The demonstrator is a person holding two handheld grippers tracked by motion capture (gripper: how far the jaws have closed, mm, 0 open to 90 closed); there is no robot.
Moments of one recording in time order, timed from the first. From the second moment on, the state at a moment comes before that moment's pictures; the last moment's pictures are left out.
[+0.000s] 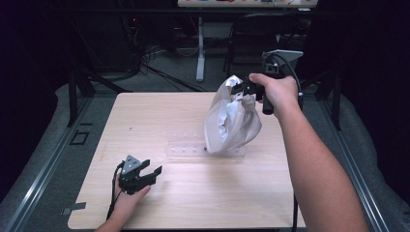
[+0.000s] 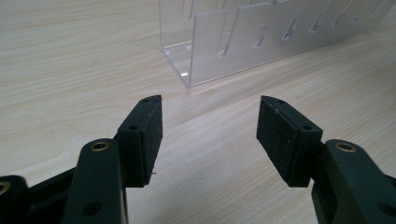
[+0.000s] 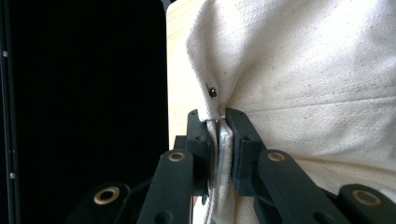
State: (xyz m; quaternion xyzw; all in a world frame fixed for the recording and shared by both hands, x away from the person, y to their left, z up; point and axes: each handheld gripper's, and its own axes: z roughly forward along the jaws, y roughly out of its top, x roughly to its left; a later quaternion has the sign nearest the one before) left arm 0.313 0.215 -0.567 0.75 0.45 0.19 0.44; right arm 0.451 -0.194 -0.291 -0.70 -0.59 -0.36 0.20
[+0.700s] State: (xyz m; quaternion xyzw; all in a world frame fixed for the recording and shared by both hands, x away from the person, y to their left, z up) left arm 0.313 0.121 -0.540 0.81 0.34 0.18 0.45; right arm 0.457 -0.190 -0.308 -0.70 -0.58 -0.37 0.20
